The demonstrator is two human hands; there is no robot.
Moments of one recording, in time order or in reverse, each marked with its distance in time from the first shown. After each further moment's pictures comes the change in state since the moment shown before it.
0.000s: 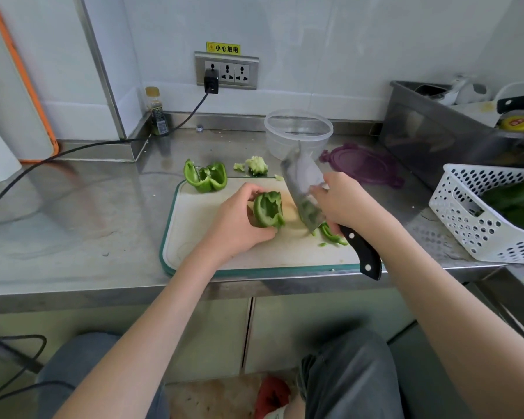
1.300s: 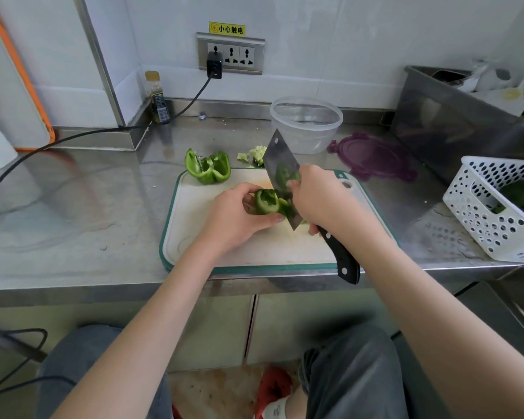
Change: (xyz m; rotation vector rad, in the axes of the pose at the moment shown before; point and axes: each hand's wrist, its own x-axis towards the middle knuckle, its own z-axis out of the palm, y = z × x) left_hand 0.007 -0.007 -0.003 0.052 0.053 -0.090; right_hand 0.002 -0.044 0.021 0.037 -0.080 0.045
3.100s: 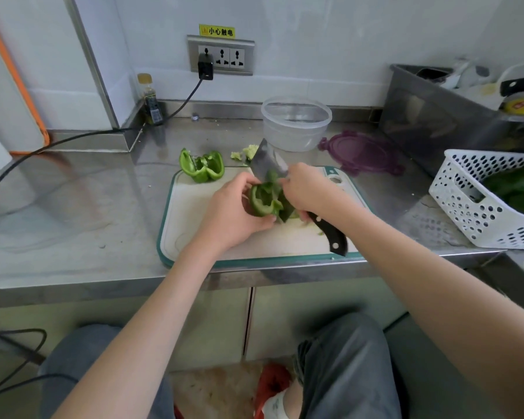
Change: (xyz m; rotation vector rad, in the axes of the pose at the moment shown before) left_hand -0.008 0.007 -0.001 0.010 0.009 0.108; right_hand 0.000 -0.003 0.002 -0.032 -0.080 0.049
